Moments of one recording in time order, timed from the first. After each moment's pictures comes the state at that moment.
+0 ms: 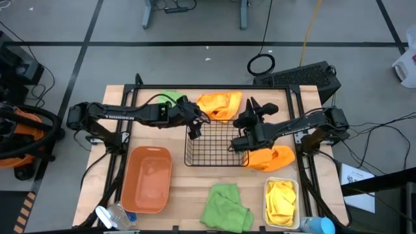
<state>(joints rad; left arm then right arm) 0.10 1.48 1.15 -0.40 -0.33 -0.02 0.14 1.65 1.25 -1.32 1.57 0.94</state>
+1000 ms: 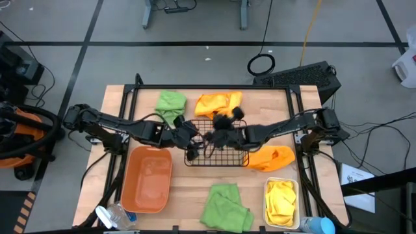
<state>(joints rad) -0.17 1.45 1.15 -0.44 -0.43 -0.36 0.11 1.74 1.27 -0.24 1.02 0.36</state>
